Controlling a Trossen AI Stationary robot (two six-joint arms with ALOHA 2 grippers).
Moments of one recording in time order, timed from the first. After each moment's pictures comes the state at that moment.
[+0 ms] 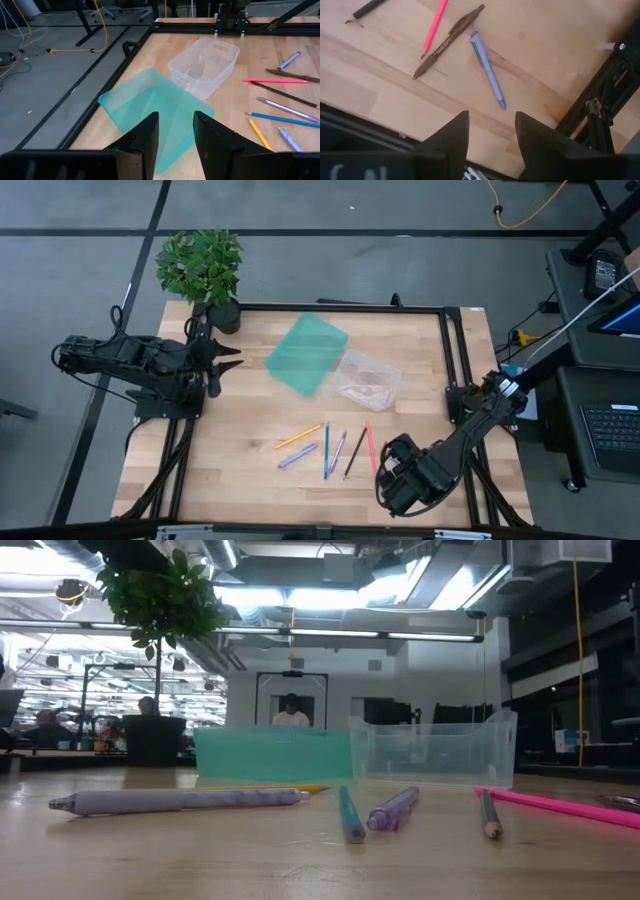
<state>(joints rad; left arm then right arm) -0.17 0.56 0.82 -0.74 -0.51 -0.12 0.75 1.89 1.74 -1.57 0.00 1.77</state>
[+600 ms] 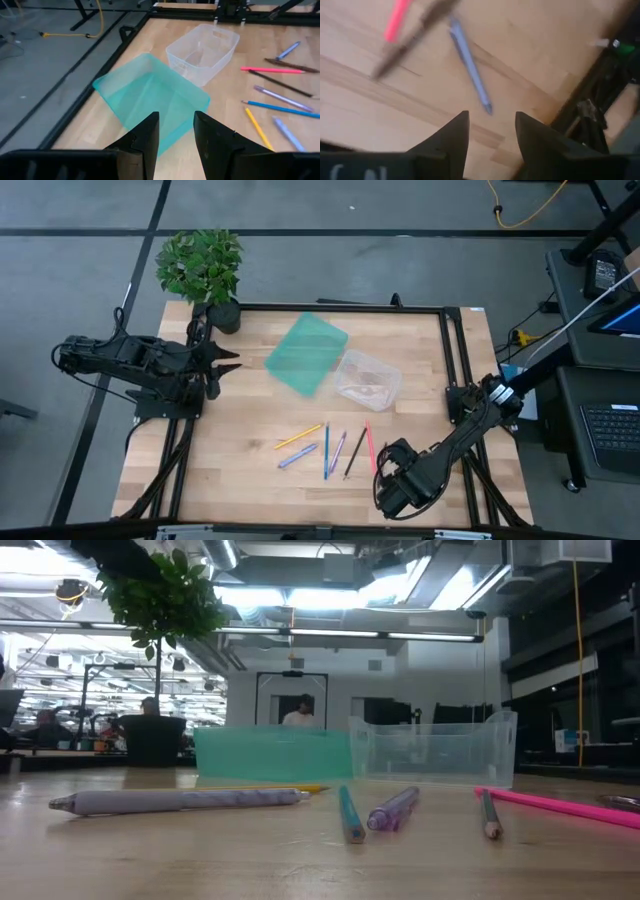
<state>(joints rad) -0.17 0.56 0.82 -0.80 -0.47 -0.20 0.75 1.94 1.60 -1.51 -0.08 1.72</state>
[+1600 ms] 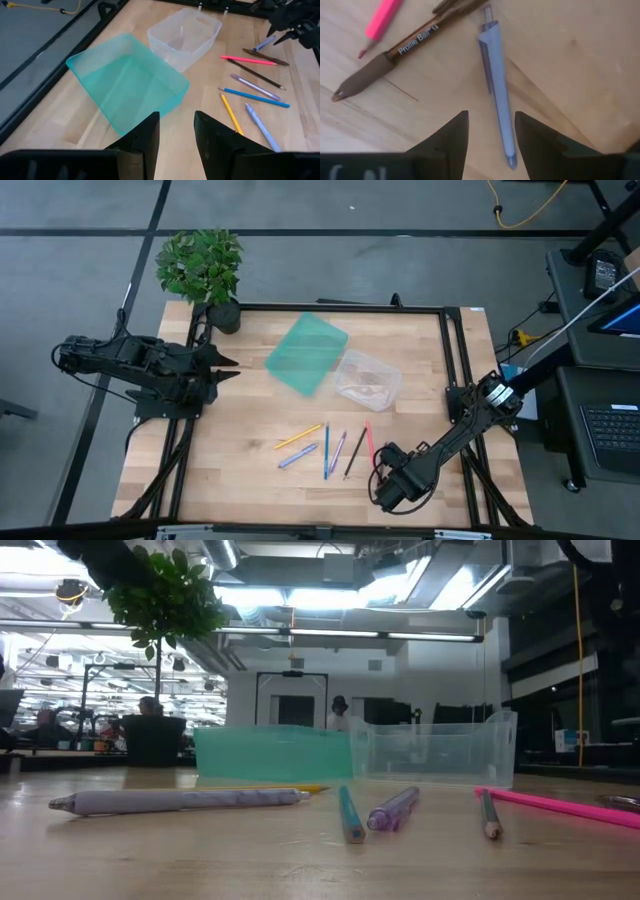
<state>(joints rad) -0.17 0.56 0.82 -0.86 -0.37 -0.31 0.74 1.94 1.29 -1.09 -0.02 1.58</state>
